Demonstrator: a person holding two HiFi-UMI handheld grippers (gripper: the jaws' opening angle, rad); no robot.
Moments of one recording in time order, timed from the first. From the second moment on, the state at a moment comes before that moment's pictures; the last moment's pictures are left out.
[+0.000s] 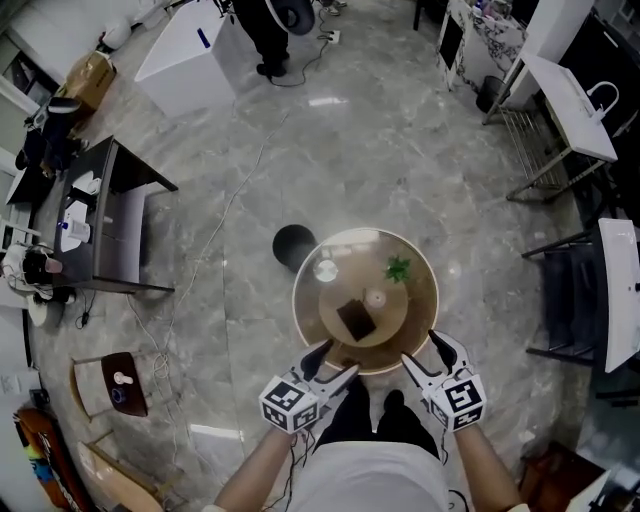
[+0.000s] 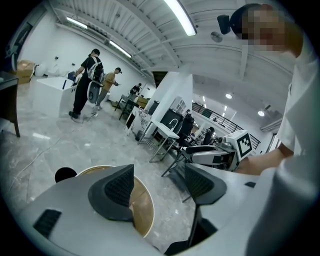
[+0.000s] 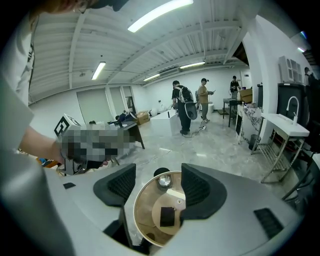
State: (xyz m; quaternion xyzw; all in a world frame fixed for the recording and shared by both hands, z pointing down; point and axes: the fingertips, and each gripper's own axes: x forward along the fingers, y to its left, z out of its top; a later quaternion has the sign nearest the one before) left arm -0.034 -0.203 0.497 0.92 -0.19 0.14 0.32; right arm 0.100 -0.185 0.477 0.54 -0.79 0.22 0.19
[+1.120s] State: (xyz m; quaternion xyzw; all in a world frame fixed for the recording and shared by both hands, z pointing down) left arm 0.018 -0.270 0.665 0.86 -0.29 0.15 0.39; right arm 0.125 -0.265 0.662 0.40 -0.84 0.26 0.27
